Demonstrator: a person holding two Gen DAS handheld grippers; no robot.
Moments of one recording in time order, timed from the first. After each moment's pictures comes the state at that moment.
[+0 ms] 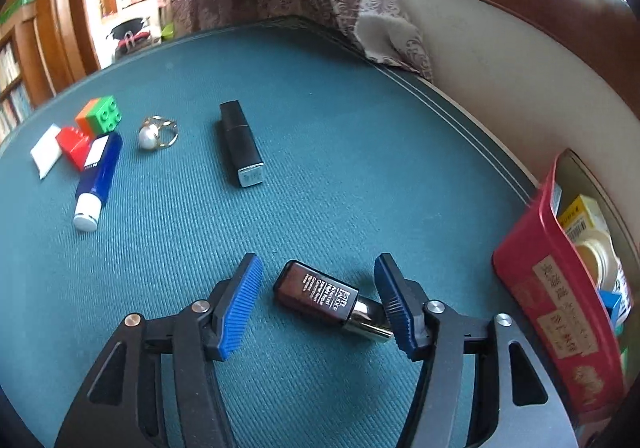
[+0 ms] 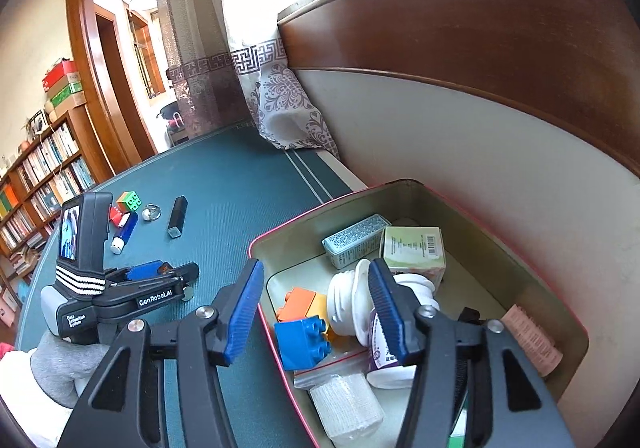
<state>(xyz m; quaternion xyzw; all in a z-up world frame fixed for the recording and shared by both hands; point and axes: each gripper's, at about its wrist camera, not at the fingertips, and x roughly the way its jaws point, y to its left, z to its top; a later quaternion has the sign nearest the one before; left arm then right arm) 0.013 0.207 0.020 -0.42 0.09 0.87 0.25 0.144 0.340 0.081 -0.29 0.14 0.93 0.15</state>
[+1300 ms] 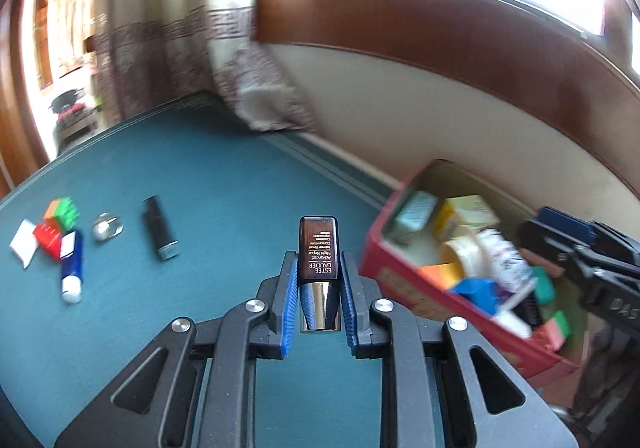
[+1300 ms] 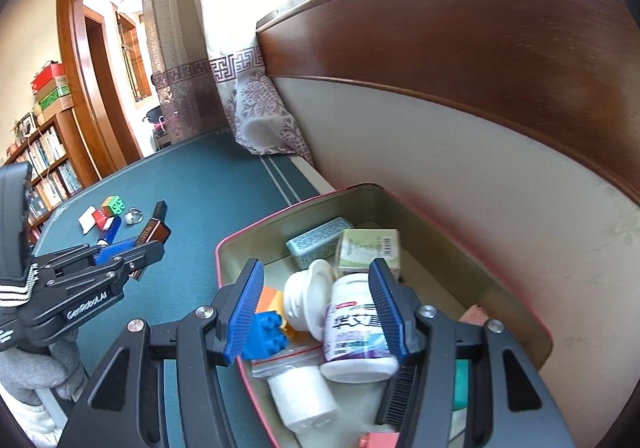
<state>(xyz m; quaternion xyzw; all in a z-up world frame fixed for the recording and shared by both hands) 0.076 0.239 0.072 -0.33 0.11 0.85 0.39 0.164 0.358 0.087 -0.29 0.13 0.93 0.18</state>
